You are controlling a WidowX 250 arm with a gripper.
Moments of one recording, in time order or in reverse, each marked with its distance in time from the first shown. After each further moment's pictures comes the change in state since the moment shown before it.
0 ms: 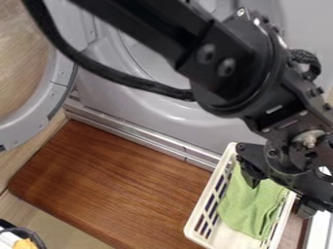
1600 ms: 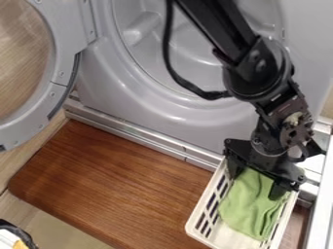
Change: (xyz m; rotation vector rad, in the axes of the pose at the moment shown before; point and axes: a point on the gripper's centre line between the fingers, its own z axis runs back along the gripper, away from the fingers) arm 0.014 0.043 -0.081 0.072 0.149 0.058
